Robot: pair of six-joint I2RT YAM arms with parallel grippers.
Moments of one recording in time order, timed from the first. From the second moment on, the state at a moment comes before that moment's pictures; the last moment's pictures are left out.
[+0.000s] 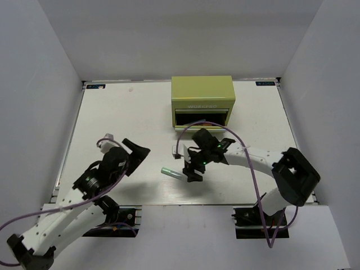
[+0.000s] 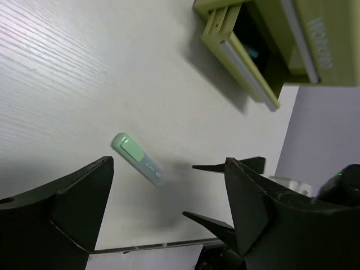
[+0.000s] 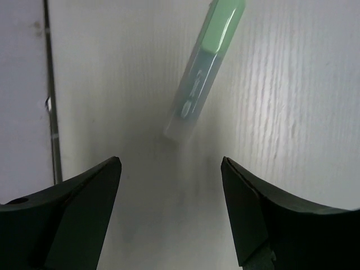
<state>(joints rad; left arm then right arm) -0.70 0.65 0.60 -0.59 -0.31 -1.26 0.82 1.48 0.86 -0.42 -0.60 -0.60</state>
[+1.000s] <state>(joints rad) -0.70 0.43 0.60 -0.91 -0.46 -1.37 1.08 1.74 0.95 -0.13 -0.13 -0.32</state>
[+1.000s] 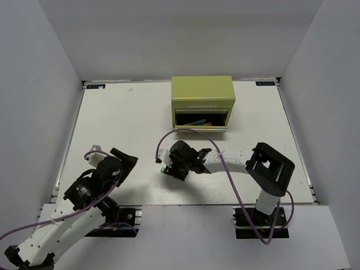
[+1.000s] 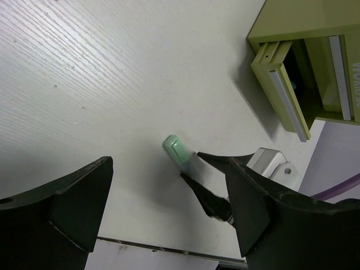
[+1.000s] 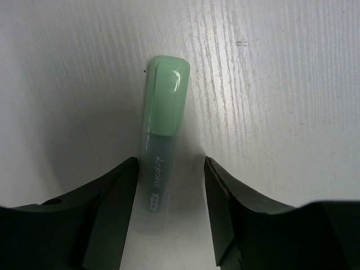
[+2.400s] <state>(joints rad) -0.70 0.49 0.52 -0.69 -0.37 -1.30 0.64 1.62 1.18 -0.31 -0.08 -0.96</state>
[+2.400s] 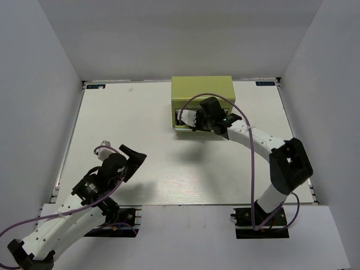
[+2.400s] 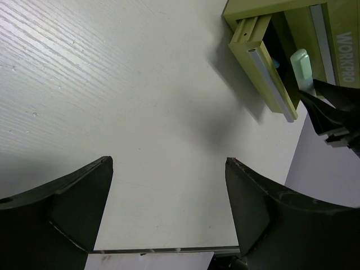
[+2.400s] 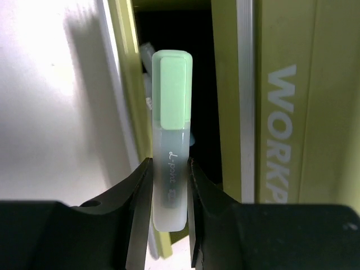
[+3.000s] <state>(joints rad) -0.70 0.49 0.52 -0.68 -0.37 -1.29 0.58 1.76 1.30 -0.35 -0.08 -0.95</state>
